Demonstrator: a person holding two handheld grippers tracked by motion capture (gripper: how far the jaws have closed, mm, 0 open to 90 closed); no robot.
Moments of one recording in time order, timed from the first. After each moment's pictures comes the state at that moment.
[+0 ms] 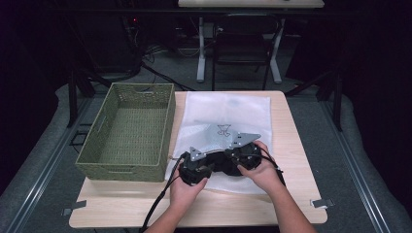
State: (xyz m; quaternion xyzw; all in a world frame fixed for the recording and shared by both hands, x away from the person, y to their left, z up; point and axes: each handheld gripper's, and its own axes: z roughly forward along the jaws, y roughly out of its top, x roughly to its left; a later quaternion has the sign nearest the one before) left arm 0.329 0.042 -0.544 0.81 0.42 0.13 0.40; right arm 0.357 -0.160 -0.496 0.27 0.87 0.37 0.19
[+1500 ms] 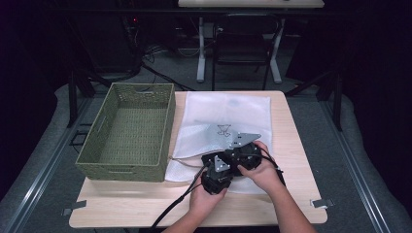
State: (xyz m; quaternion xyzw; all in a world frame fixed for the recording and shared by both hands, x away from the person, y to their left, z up) left arm 0.319 -0.019 -0.573 0.84 0.37 0.11 0.39; right arm 0.358 -0.160 -0.497 0.27 0.87 0.37 0.19
